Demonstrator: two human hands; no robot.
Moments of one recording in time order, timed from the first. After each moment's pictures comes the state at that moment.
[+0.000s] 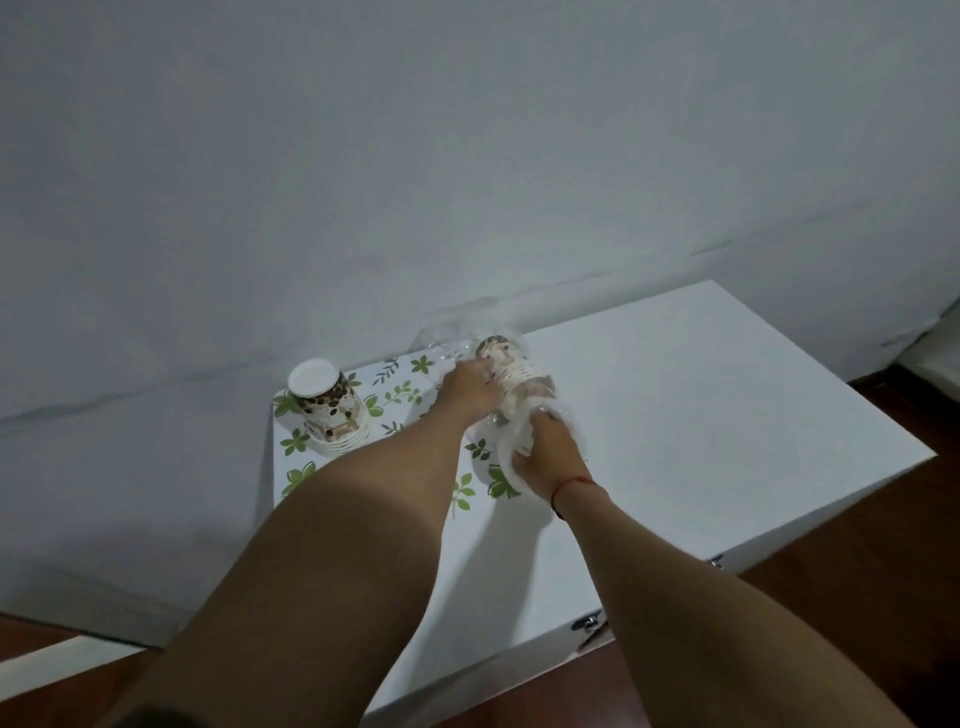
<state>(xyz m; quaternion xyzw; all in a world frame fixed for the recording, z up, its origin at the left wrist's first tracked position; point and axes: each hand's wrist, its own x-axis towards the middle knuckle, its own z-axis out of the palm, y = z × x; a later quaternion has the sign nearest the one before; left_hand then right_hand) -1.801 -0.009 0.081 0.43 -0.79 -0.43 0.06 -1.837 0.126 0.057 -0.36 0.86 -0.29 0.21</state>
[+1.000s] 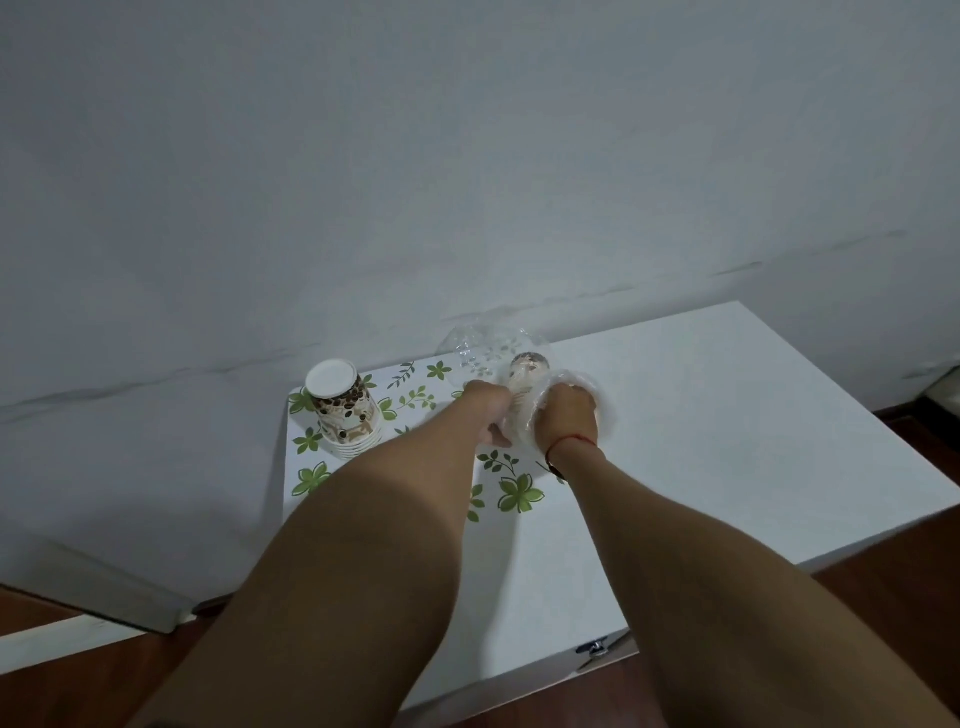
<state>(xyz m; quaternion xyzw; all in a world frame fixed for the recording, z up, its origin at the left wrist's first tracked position) -1.814 -0.012 0.084 0.54 -0.57 -0.62 0.02 -1.861 0.082 0.090 -0.28 0.92 -0.23 0.16</state>
